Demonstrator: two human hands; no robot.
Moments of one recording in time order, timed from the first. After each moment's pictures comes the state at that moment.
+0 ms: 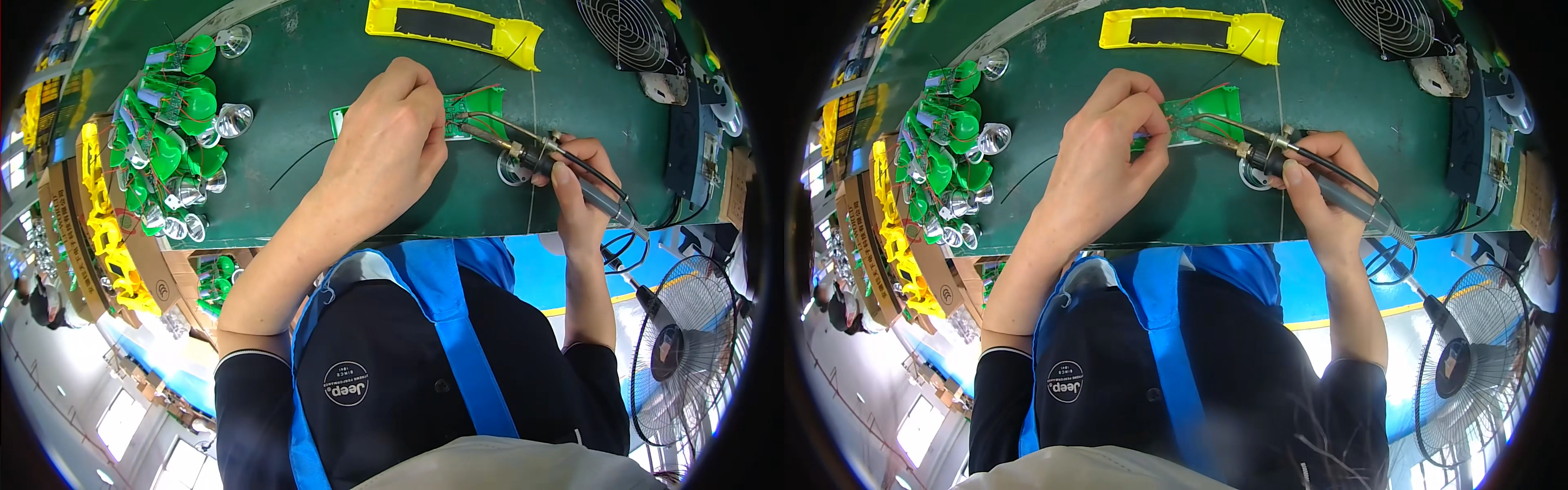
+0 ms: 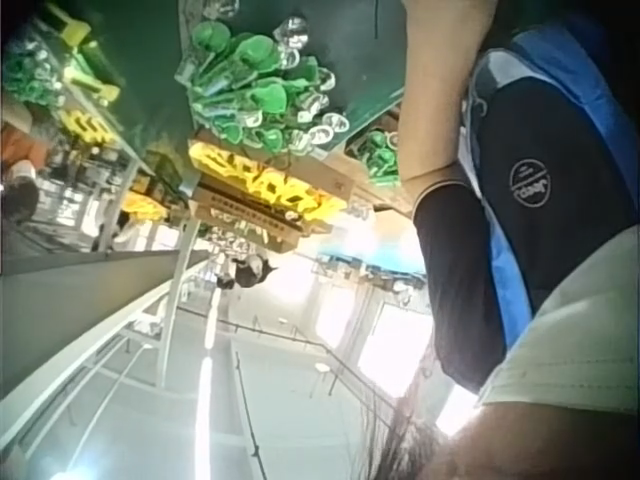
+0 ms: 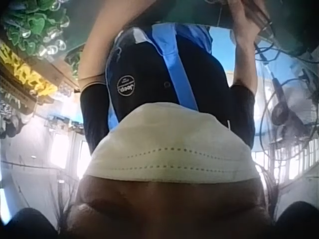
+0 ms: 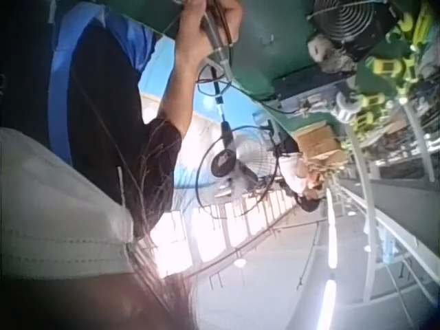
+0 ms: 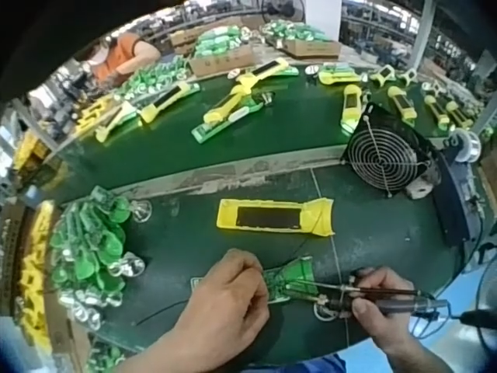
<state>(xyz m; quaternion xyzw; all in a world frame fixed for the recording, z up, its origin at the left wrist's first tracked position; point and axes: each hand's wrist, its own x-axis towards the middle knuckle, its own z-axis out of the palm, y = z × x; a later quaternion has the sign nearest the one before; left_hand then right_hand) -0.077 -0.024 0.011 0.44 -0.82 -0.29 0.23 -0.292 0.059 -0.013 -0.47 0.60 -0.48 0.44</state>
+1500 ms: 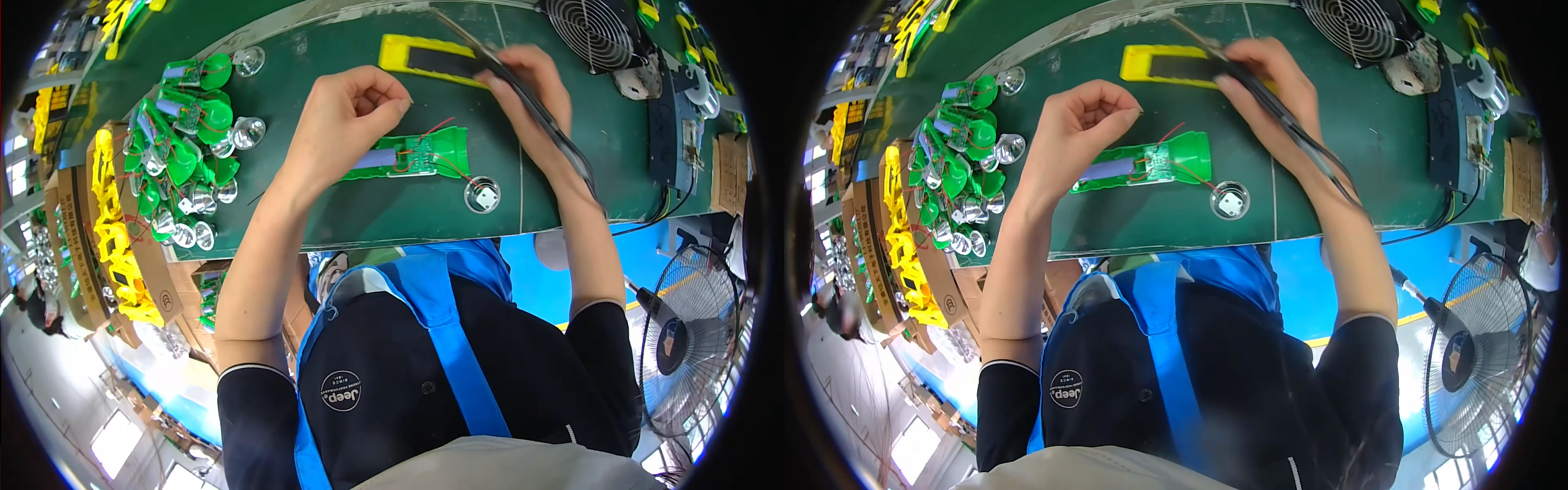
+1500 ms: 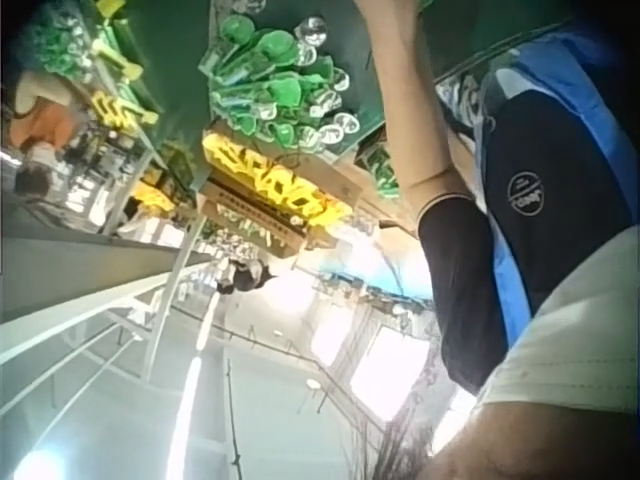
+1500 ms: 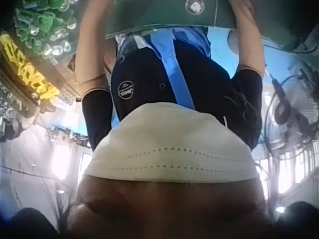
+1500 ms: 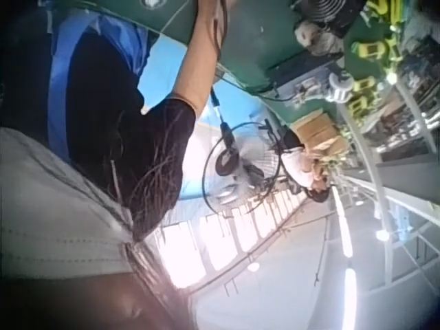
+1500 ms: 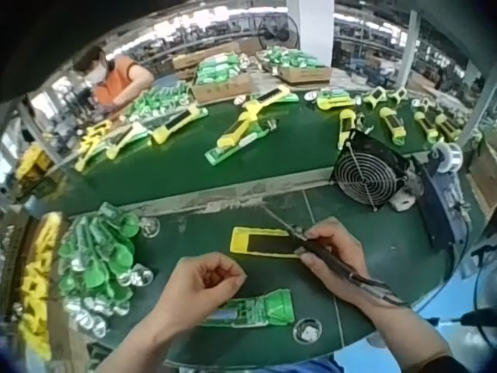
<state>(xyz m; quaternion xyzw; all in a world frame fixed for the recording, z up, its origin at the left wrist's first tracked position) -0.050 -0.054 0.005 0.46 -0.65 -0.53 0.30 -0.286 -0.029 -0.038 -0.70 0.47 -0.48 0.26</state>
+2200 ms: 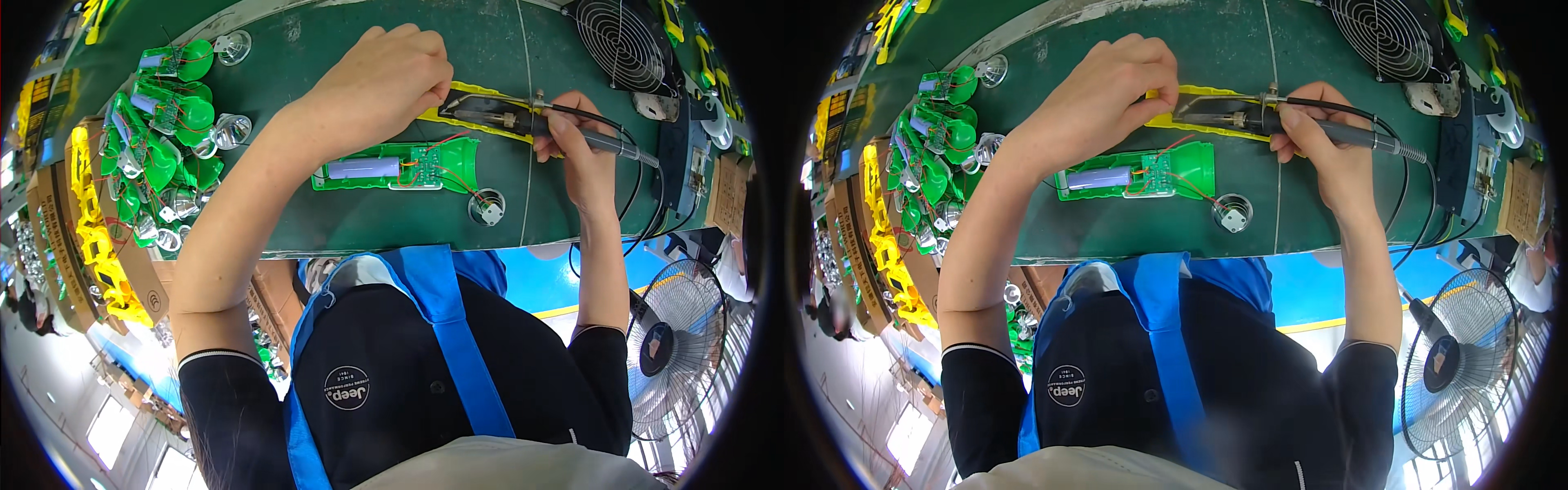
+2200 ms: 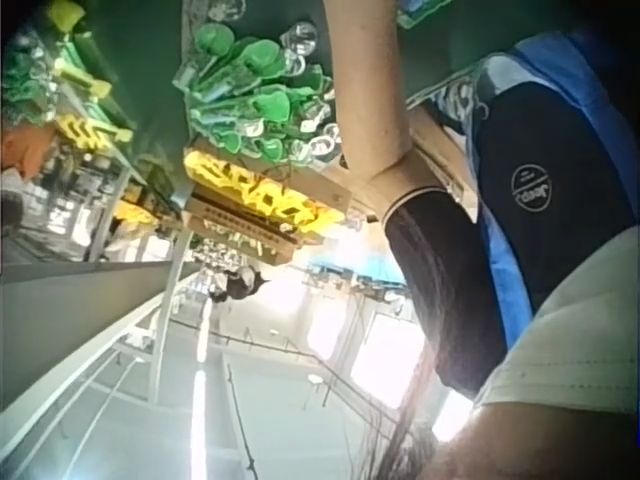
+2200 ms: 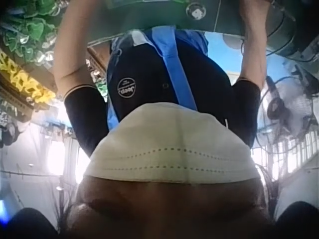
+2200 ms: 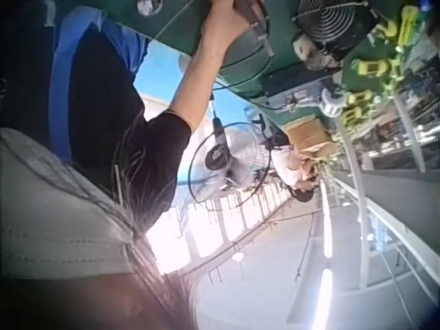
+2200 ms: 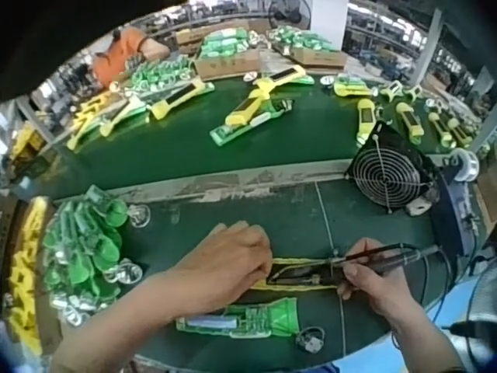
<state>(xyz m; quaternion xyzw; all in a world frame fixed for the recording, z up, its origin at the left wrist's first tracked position) -0.068 -0.095 -0.001 0.27 -0.92 -0.25 0.13 -0.301 -0.002 -0.007 -0.44 0.59 -0.44 0.52</state>
